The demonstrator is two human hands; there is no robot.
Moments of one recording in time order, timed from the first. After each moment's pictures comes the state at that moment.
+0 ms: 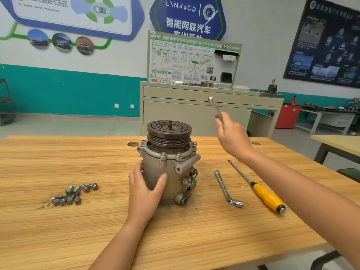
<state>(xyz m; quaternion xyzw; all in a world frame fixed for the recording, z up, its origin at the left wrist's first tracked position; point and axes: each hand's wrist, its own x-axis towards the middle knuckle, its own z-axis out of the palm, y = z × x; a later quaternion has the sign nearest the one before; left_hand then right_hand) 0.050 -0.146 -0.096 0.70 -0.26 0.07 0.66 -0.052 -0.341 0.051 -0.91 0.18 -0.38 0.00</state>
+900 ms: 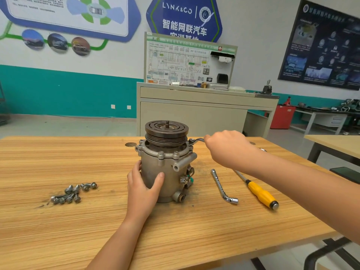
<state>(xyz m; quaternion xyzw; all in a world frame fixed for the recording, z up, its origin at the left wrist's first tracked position) 0.047 -0.145 -0.094 0.70 -0.26 0.06 0.66 -0.082 -0.274 0.075 -0.93 0.18 -0.05 -0.32</state>
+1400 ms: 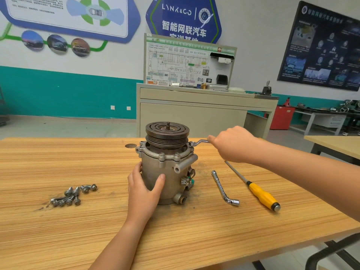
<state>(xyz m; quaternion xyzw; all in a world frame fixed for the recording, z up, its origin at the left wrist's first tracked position) 0.045 -0.145 -0.092 0.70 -0.26 0.05 0.66 -0.077 -0.310 0.073 -0.92 0.15 -0.05 -0.37</state>
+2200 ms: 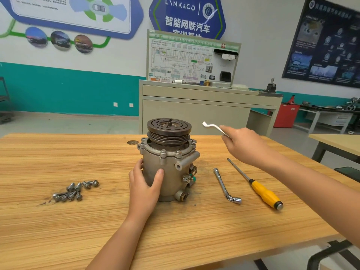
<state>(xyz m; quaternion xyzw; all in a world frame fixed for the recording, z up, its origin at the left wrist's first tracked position) 0.038 -0.141 -0.084 0.70 -0.25 0.04 0.67 -0.097 -0.324 0.056 -0.95 0.18 -0.26 -0.09</state>
